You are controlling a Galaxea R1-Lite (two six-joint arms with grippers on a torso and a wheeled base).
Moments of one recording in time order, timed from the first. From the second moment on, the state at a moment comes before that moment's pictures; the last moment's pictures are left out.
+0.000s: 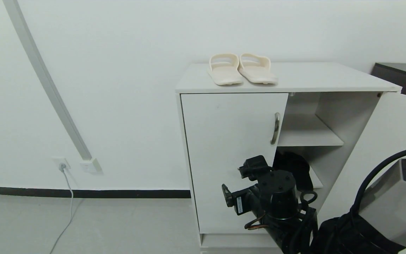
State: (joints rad) left arm 0.00 0.00 0.00 0.00 0.01 -0.09; right arm 0.88 2.06 -0.76 -1.05 -0.52 0.10
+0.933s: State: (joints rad) left arm 0.00 0.00 0.00 0.00 0.01 -0.09; right arm 0.88 2.07 -0.75 -1.05 -0.52 0.10
